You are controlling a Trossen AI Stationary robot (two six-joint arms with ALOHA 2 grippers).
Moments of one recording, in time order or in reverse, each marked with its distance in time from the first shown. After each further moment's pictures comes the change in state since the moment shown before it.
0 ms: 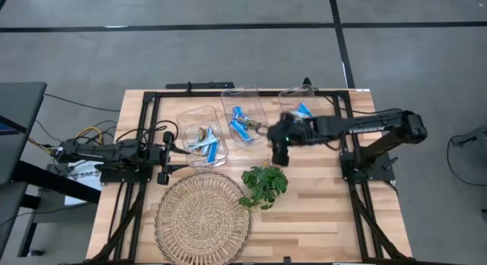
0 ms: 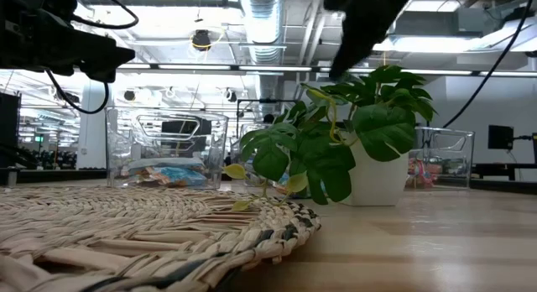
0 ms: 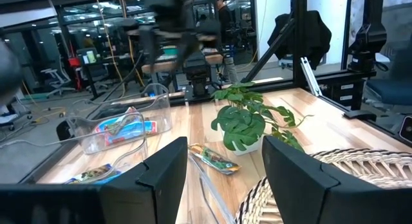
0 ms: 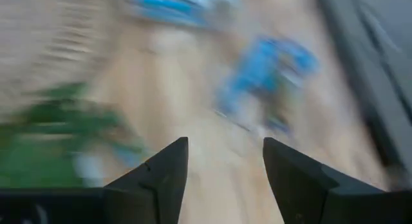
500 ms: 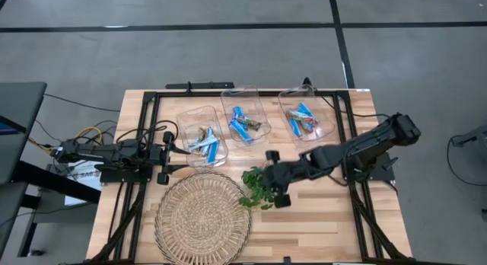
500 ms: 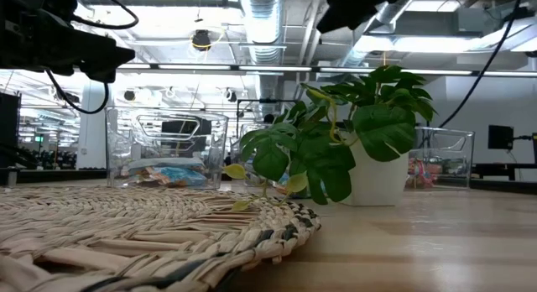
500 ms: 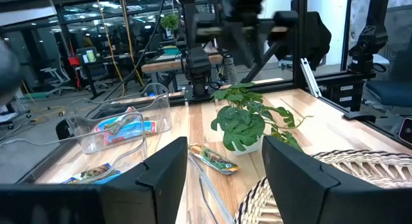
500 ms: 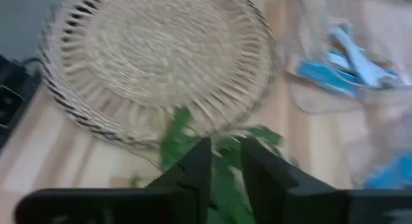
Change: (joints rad) left arm 0.000 0.000 0.000 0.000 0.000 -0.006; right arm 0.339 0.095 0.000 0.235 -0.109 -0.005
